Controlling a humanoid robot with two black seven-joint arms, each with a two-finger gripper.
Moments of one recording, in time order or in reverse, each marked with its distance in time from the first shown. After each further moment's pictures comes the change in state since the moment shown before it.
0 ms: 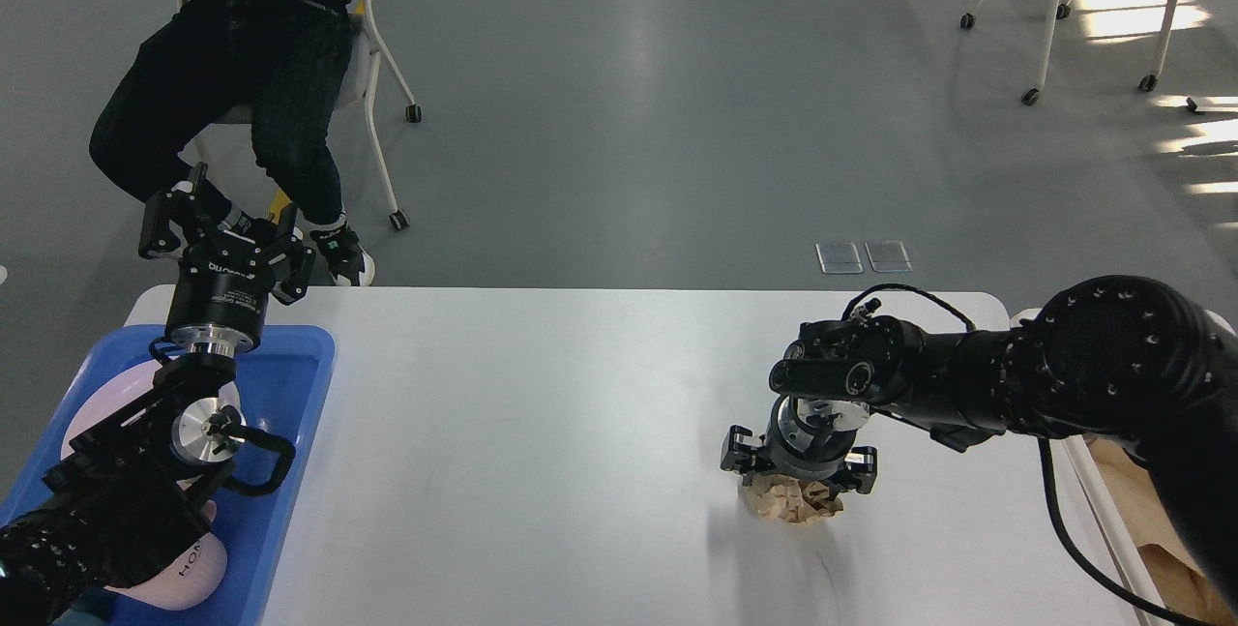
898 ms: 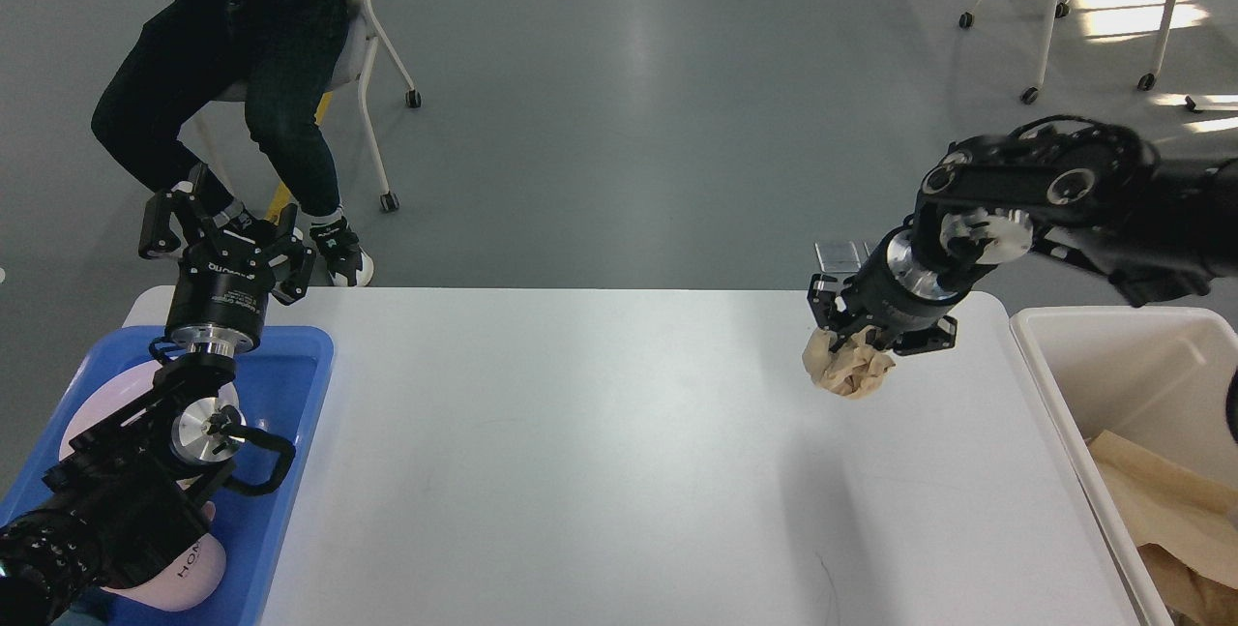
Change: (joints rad) left arm 0.000 0.000 0.000 0.000 0.000 0.000 0.000; right arm 0.367 -0.396 0.109 0.233 0.037 0.208 -0.003
